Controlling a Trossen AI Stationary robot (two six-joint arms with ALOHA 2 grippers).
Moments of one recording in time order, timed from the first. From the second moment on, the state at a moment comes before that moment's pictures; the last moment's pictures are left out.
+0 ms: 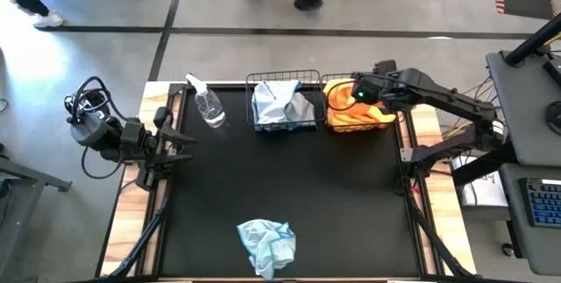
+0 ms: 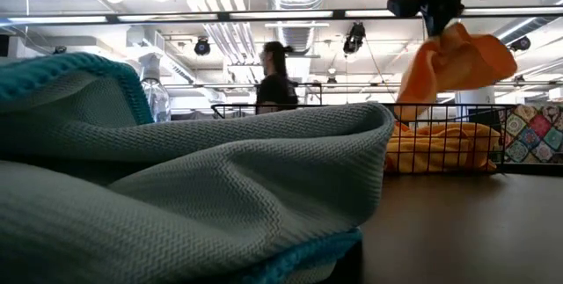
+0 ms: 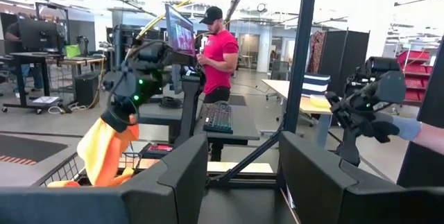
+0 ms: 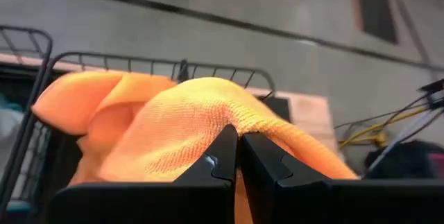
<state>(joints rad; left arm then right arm) -0.74 0.69 1.03 -0.16 -0.69 0.00 -0.37 1.34 1.48 -1.50 0.81 0.99</state>
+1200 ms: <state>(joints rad) -0.74 0.69 1.03 -0.13 -0.69 -0.01 -0.18 1.22 1.19 -0.68 0.42 0.79</state>
